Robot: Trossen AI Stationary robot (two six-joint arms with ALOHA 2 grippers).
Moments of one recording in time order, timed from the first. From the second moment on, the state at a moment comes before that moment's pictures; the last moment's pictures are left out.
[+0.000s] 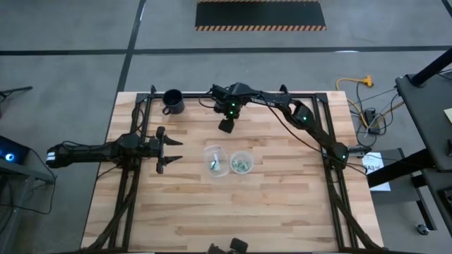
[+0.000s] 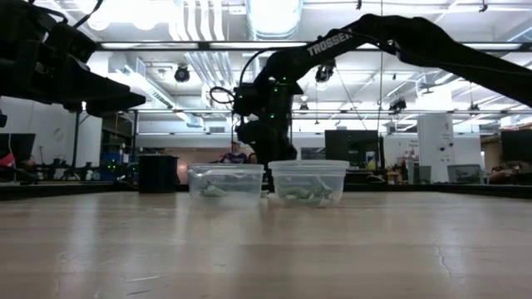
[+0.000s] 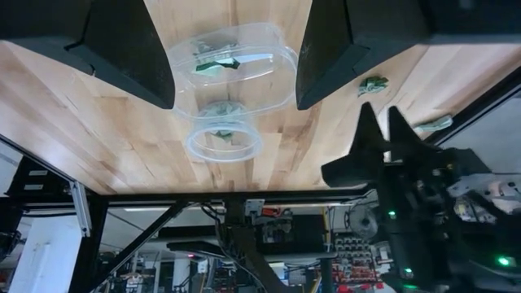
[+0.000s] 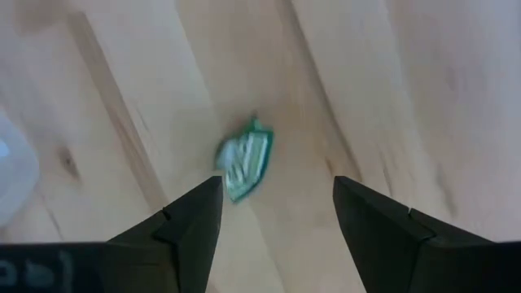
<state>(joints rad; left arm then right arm) 0.08 0.20 0.01 0.04 0.02 0.03 -0.44 2.49 2.26 -1.19 -0.16 -0.04</state>
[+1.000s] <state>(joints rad) 0.08 0.20 0.01 0.04 0.02 0.03 -0.44 2.52 2.32 -1.24 -0.17 0.03</state>
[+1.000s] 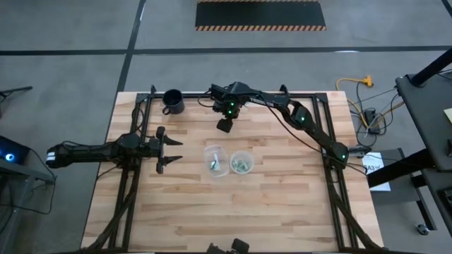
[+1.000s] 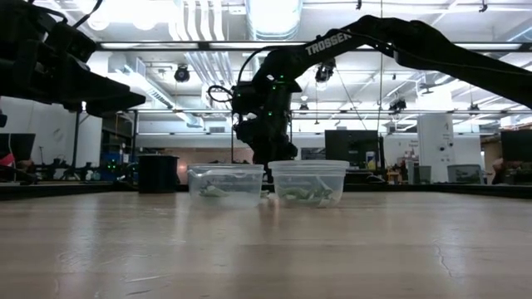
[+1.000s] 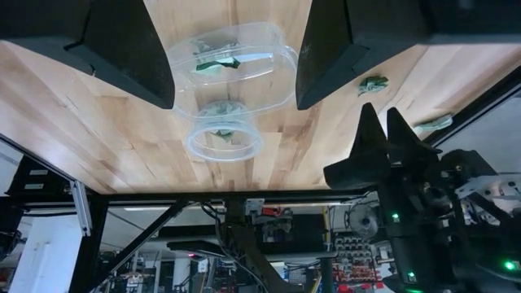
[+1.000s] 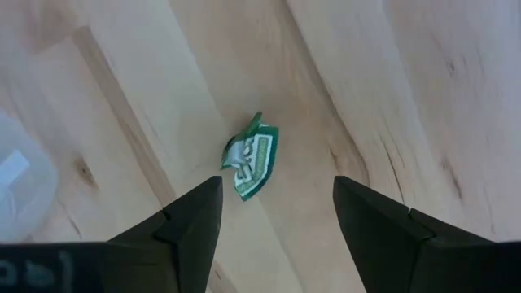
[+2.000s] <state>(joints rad) 0.08 0.20 0.01 0.04 0.02 0.03 -0.60 2.49 2.27 -1.13 -0.25 -0.21</state>
